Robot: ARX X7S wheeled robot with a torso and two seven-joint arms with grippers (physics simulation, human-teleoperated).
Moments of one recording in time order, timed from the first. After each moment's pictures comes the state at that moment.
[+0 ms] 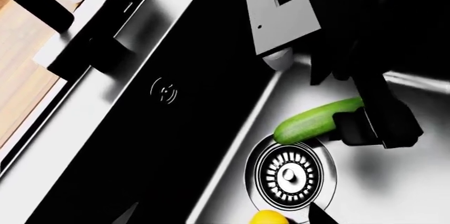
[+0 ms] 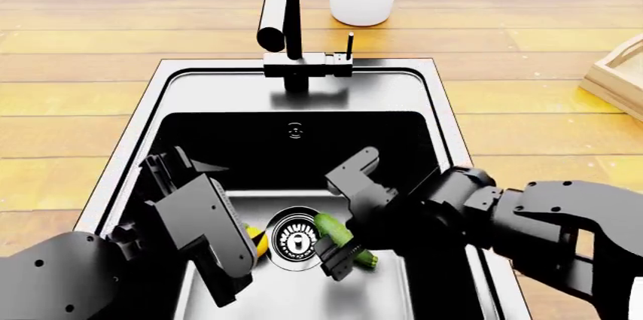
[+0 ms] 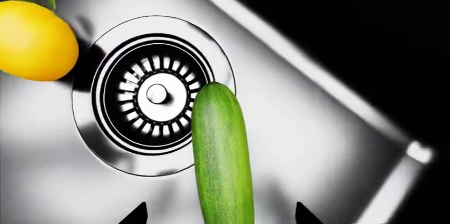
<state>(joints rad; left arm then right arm) -0.82 -0.91 0.70 0.70 -0.63 -1.03 0.12 1.44 0.30 -1.90 0.44 1.70 0.59 0.22</state>
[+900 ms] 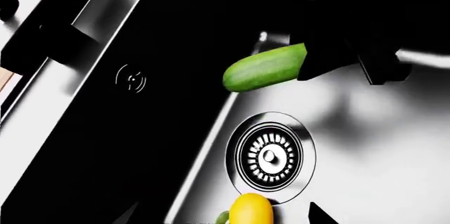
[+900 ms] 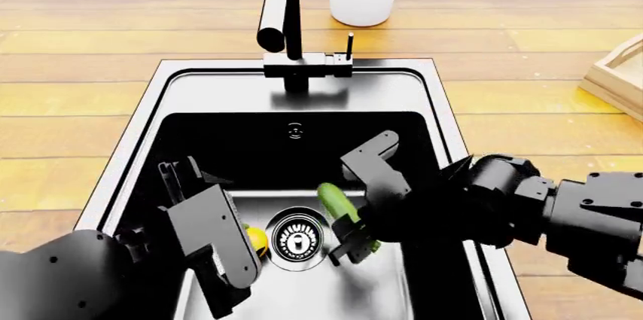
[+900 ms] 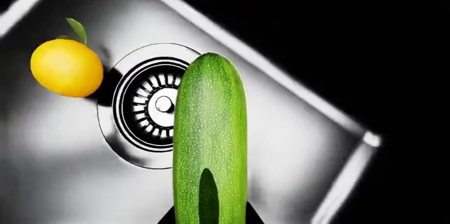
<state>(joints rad) -0.87 -0.91 0.79 0.68 -0.60 -1.04 0.20 1.52 0.46 -1.83 0.21 1.78 0.60 0.33</state>
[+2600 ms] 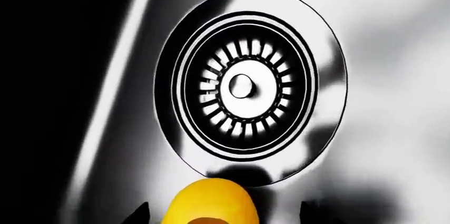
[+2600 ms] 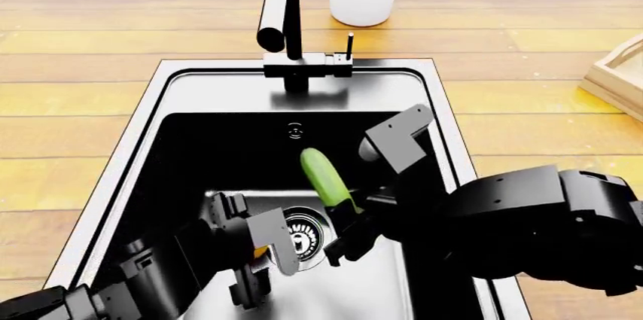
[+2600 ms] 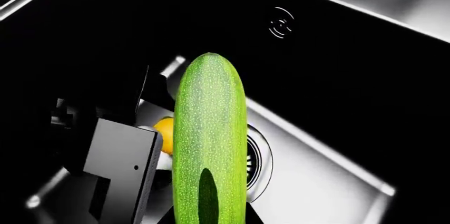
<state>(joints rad) -0.96 -0.51 1.25 -0.16 -0.25 -0.82 0.37 1.56 0.75 -1.65 -0.27 1.81 0.45 0.43</state>
